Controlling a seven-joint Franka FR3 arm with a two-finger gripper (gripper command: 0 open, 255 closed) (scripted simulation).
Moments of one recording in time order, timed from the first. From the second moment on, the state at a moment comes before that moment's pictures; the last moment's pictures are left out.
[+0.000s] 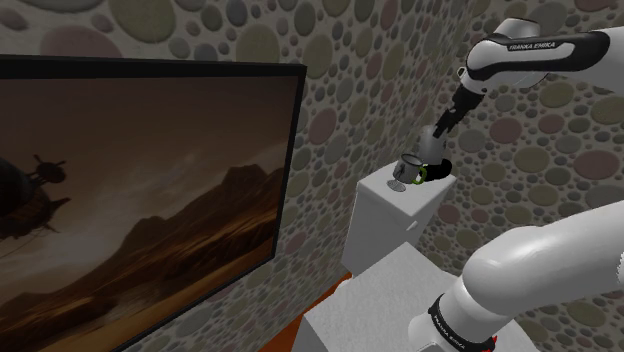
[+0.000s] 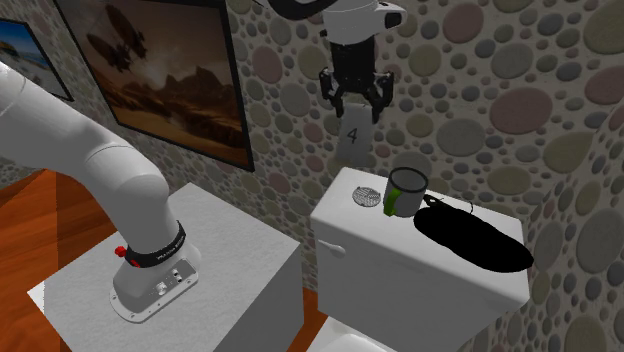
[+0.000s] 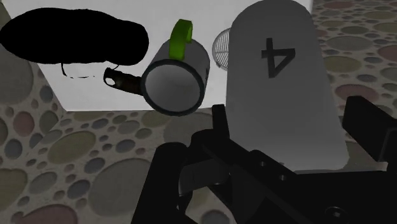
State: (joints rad) arm -0.13 -0.46 -0.55 -2.21 -0.23 2.01 -0.64
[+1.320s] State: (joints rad) arm -0.09 0.02 -0.78 -1.83 0.09 2.03 -0.96
